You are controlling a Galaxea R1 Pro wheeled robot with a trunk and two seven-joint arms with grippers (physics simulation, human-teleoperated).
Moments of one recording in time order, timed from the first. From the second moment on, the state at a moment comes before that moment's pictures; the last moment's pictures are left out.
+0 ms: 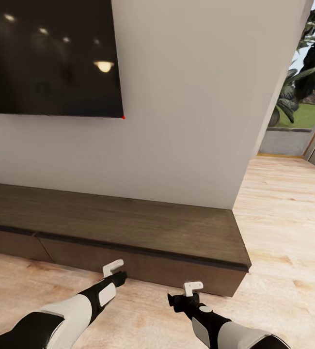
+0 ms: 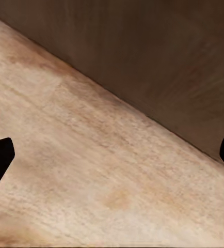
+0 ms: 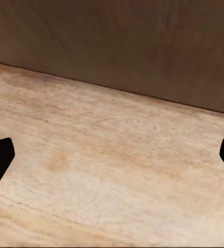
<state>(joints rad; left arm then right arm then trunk) -0.82 -0.11 -0.12 0.01 0.53 -0.08 0.17 -0.69 0.17 0.35 0.02 -0.32 -0.20 0.07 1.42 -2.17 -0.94</state>
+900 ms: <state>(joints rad) -0.82 -0.11 -0.13 0.01 0.48 -0.05 0.16 -0.67 0.17 0.36 0.02 -0.32 -0.19 0.06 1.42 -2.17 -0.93</state>
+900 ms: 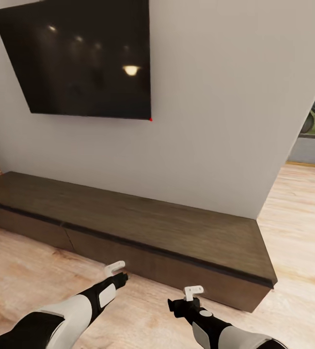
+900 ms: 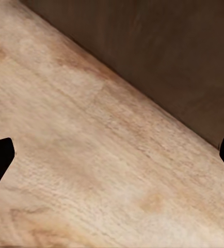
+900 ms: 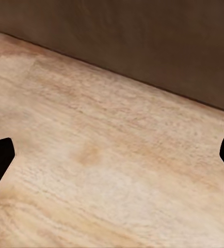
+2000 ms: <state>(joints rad) -0.82 -0.11 -0.13 0.02 0.48 -0.05 0.16 -0.67 0.17 0.40 0.02 -0.32 -0.19 0.06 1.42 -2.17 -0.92</state>
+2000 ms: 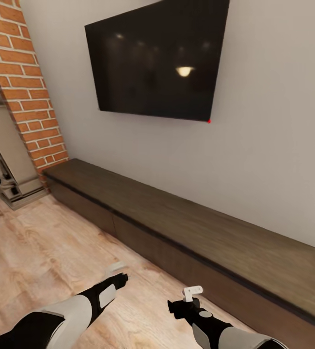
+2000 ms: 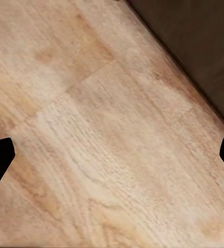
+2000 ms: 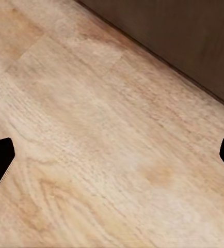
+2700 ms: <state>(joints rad) -0.82 -0.11 -0.13 0.02 0.48 -0.05 0.16 -0.67 0.17 0.40 0.02 -0.32 -0.19 0.06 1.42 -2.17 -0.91</state>
